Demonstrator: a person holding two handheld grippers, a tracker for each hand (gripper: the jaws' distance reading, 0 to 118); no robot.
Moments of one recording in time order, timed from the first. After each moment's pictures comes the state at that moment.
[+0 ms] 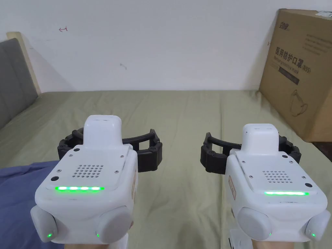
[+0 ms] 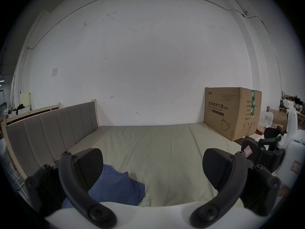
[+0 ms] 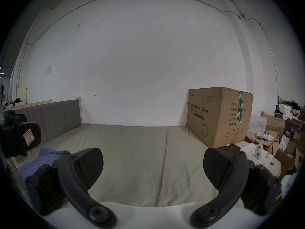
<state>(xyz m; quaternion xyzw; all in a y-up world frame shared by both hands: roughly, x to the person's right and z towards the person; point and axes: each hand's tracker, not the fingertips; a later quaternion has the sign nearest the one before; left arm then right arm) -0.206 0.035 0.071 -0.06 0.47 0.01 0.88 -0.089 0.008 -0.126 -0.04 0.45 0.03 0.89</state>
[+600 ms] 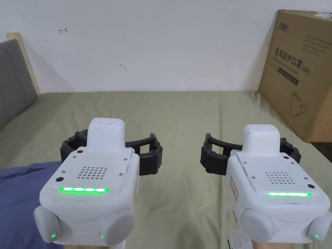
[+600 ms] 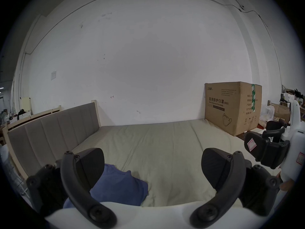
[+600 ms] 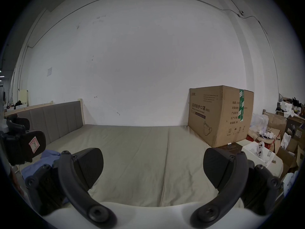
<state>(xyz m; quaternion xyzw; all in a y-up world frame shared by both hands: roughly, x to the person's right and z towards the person) -0.204 0.034 0.069 -0.08 0.47 0.00 0.88 -0.085 0.010 -0.127 -0.05 0.45 0.02 0.89</state>
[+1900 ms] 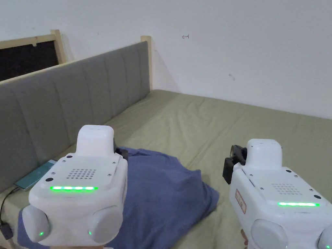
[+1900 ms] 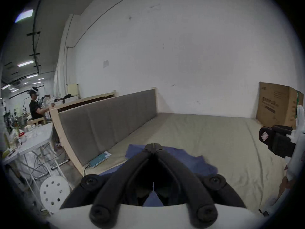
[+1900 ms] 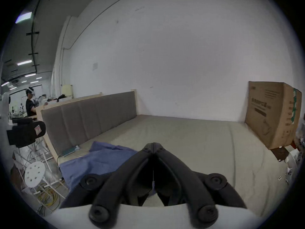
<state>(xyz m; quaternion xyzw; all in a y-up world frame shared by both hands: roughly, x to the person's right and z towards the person) -0.237 0.041 0.255 -0.11 0.67 0.04 0.73 -0.208 0.006 0.003 -0.09 0.66 0.05 0.74</state>
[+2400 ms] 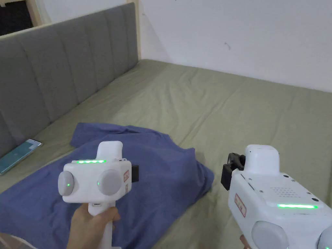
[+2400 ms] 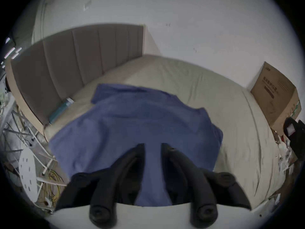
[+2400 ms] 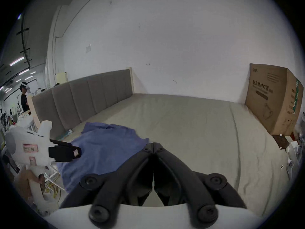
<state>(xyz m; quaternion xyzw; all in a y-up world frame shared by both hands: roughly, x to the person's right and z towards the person) -0.383 -0.097 0.234 -0.27 0.56 0.28 0.73 -0.237 -0.050 -0.017 -0.18 0.63 0.11 0.75</state>
